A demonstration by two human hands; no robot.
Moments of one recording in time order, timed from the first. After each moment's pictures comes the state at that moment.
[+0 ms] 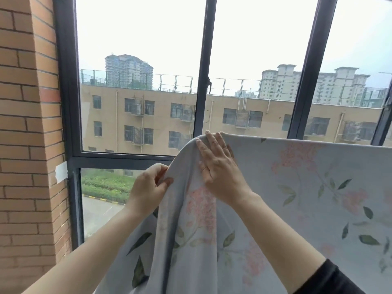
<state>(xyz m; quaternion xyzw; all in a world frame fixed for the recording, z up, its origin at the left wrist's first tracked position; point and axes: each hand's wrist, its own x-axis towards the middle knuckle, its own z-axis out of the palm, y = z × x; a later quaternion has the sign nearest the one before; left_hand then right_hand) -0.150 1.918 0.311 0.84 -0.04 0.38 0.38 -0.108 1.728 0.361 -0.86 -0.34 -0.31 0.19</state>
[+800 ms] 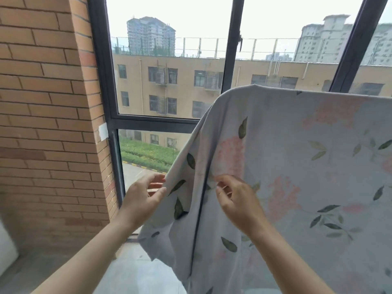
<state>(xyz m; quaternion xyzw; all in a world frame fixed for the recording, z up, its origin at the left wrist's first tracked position) -0.273 1.954 0.210 0.85 0.04 0.29 0.43 -0.205 1.722 0.229 -0.86 -0.30 -0.18 0.36</state>
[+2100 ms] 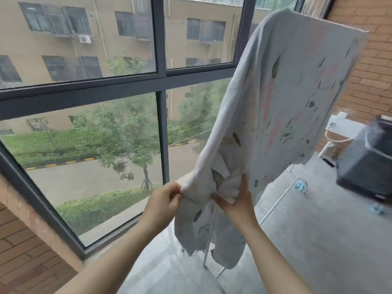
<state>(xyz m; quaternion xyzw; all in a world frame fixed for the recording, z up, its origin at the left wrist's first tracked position) -0.172 2.121 0.100 0.88 -0.21 0.00 0.43 -0.233 1.922 0.075 -0.82 0.26 -0.16 0.48</state>
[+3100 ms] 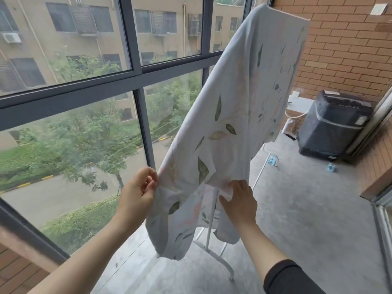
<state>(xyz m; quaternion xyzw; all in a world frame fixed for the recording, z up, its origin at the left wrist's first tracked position) -0.153 2.233 0.132 0.81 -0.27 0.00 0.52 -0.253 1.990 0.026 -0.89 0.36 -0.22 0.15</state>
